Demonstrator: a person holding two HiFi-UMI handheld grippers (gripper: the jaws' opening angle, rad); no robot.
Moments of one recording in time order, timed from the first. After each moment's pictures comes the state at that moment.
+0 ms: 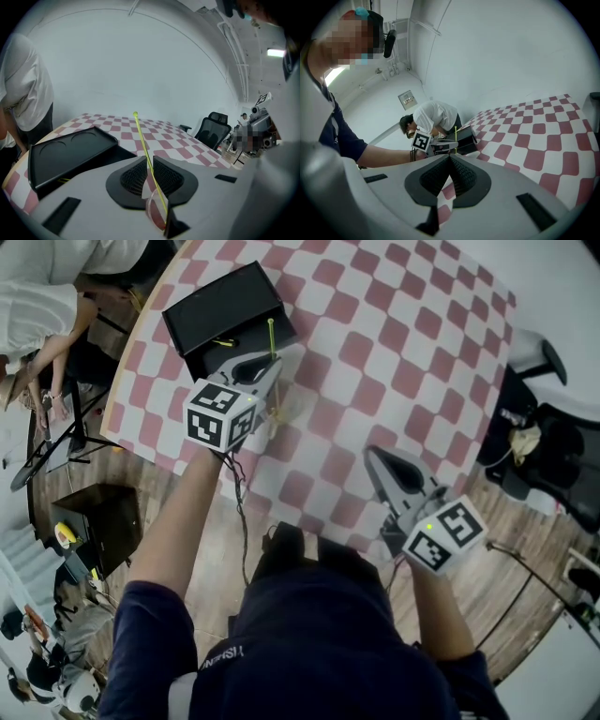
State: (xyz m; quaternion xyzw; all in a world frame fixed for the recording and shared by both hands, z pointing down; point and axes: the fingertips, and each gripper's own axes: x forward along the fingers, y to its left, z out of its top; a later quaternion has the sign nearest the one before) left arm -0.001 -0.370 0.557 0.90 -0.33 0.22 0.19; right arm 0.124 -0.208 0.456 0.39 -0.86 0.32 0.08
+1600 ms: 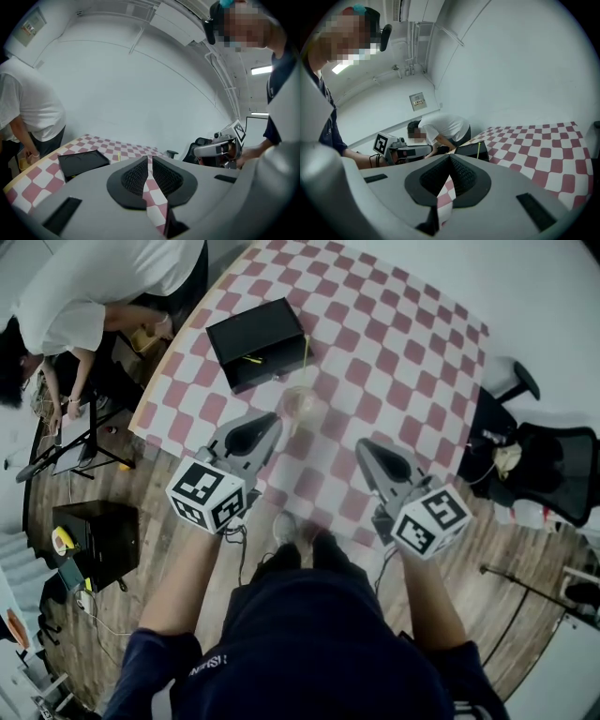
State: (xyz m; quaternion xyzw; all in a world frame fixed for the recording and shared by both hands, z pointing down) left arm -0.057 -0.221 0.397 0.92 -0.34 0.07 0.17; right arm 0.069 -0.172 0.379 0.40 -0.89 0.22 0.07
